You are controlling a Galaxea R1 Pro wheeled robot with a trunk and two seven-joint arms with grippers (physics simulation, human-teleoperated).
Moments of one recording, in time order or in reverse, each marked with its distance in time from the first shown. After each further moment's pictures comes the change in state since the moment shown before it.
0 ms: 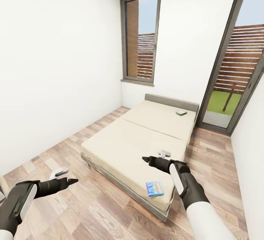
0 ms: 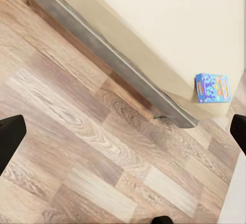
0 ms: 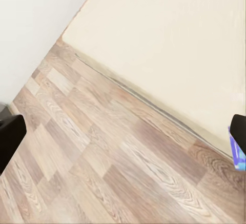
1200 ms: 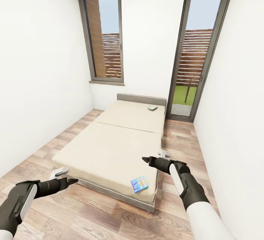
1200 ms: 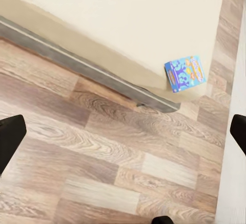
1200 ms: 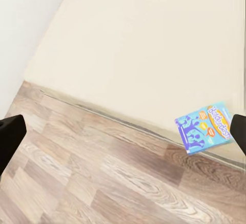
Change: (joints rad) left arm 0.000 0.000 0.000 -0.001 0.000 0.000 0.000; right arm 0.000 0.000 0.000 0.005 -0.003 0.000 0.002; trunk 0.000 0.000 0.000
